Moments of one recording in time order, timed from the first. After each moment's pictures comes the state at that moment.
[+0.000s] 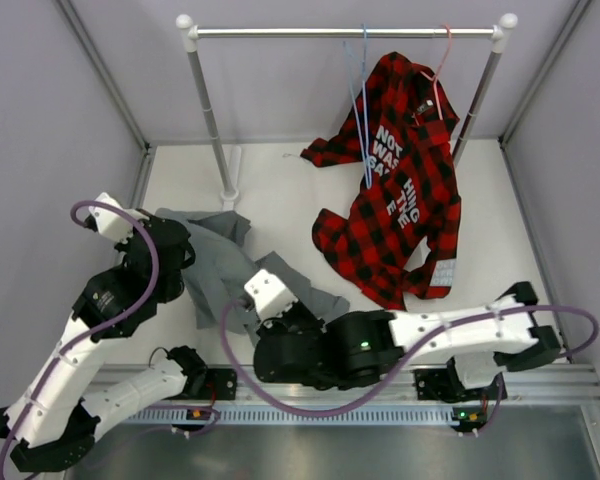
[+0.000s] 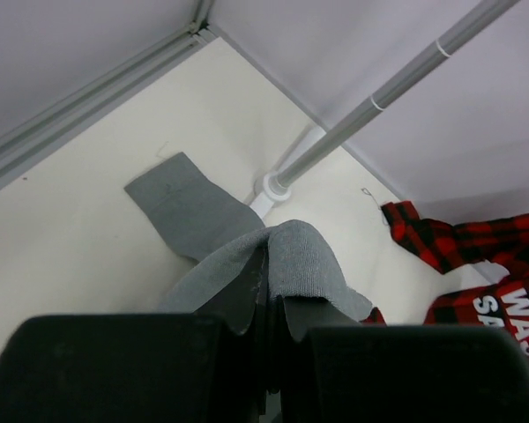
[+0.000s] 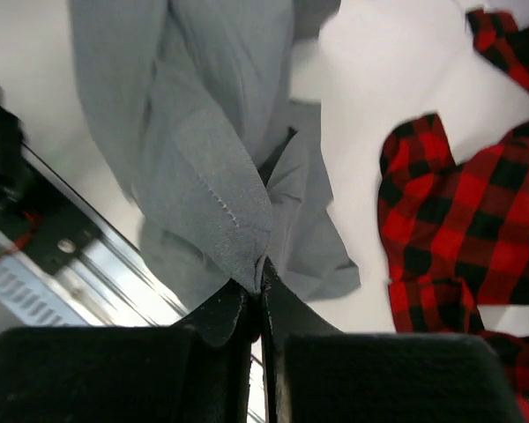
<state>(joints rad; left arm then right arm) -0.70 0.79 1.23 -0.89 -1.06 -0.94 1.74 1.54 1.74 -0.92 0.95 0.44</state>
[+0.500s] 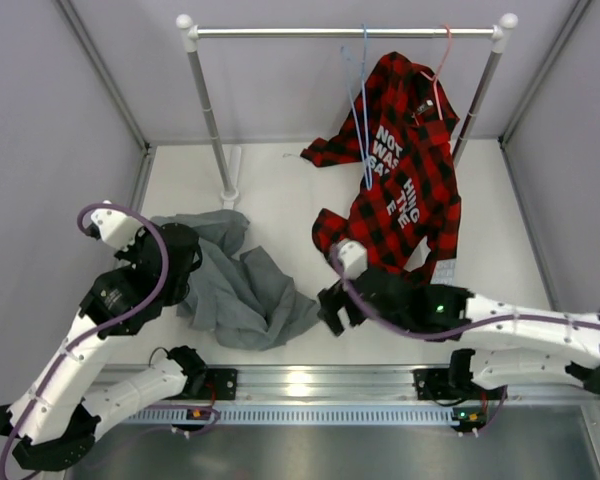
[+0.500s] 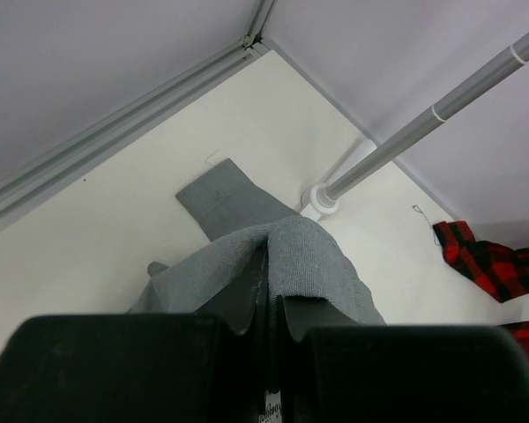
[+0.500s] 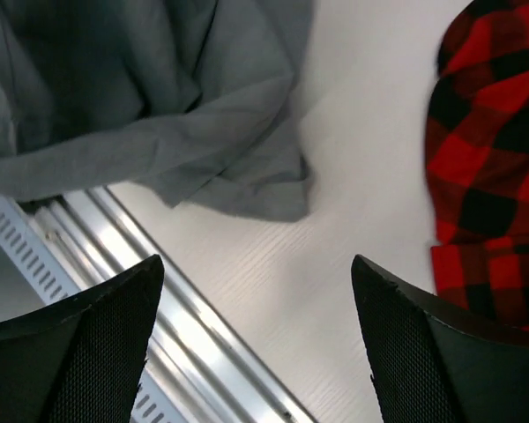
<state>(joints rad) -0.70 0.81 1.22 -1.02 -1.18 -1.03 1.41 1.13 0.93 -0.51 0.38 0.43</state>
